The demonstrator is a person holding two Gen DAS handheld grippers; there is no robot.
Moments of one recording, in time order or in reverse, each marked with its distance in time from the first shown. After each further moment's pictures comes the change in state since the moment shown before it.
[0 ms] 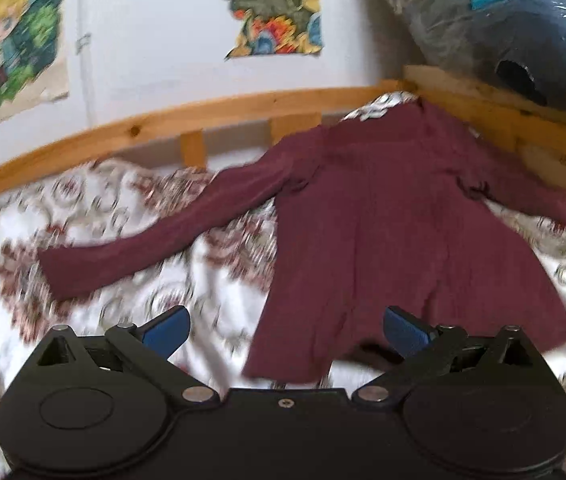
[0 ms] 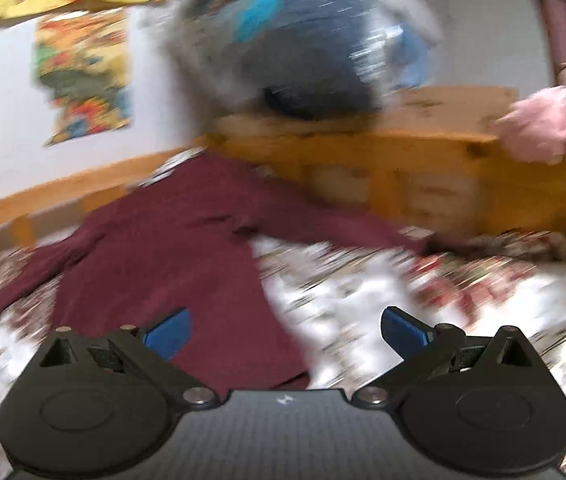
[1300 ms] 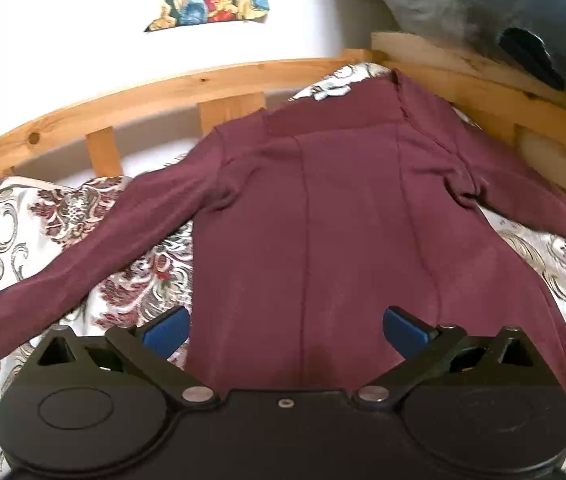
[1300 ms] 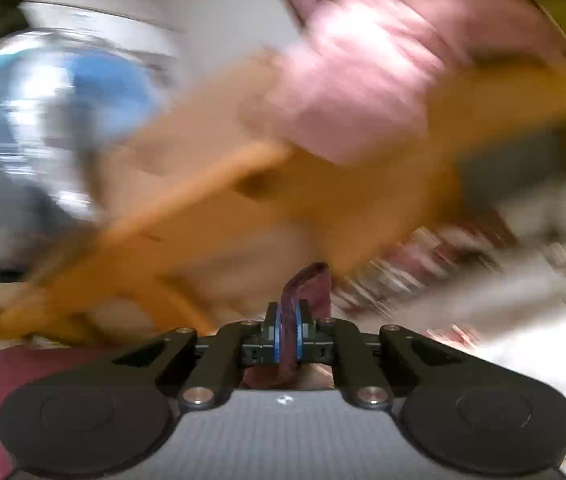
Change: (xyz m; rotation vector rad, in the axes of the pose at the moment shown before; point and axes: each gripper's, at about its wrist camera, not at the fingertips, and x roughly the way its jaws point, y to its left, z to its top) left arm 0.126 -0.039 0.057 0.020 0.097 -0.115; right arm 0.130 -0.081 0.074 0.495 -0.133 -0.360
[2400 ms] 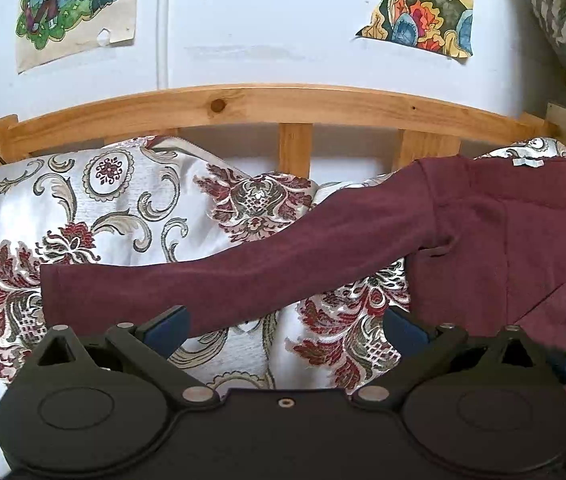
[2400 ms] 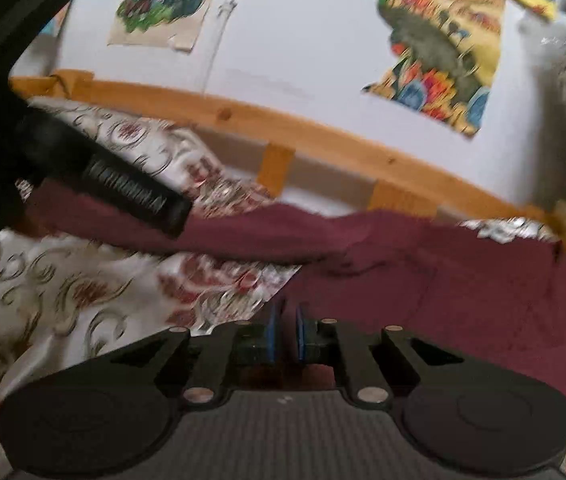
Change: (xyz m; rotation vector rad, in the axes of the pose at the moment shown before) left arm 0.002 0.140 0.004 -0.276 -0.051 0.288; right arm -0.148 0.204 -0.207 -1.147 0.196 1.206
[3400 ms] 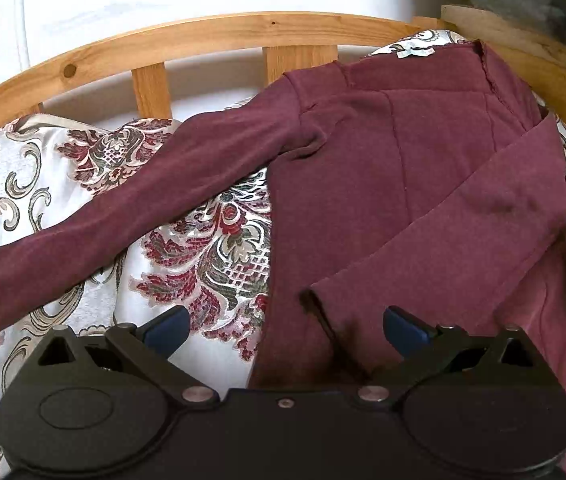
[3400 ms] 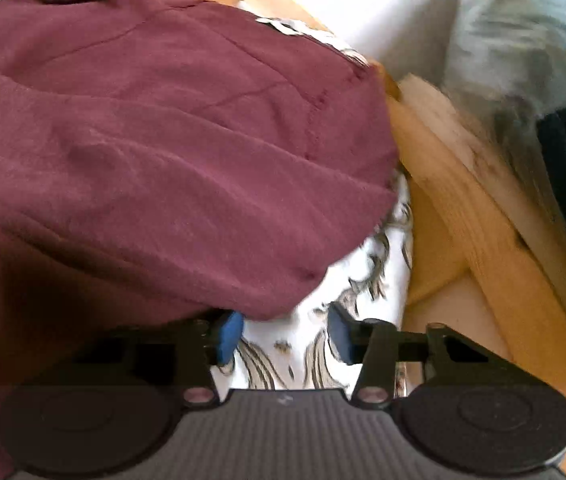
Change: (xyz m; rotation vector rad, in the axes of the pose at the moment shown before) left arm 0.029 -0.079 -0.053 0.224 0.127 -0.198; right arm 0.035 -0.191 -0.089 -0.273 0.413 -0.531
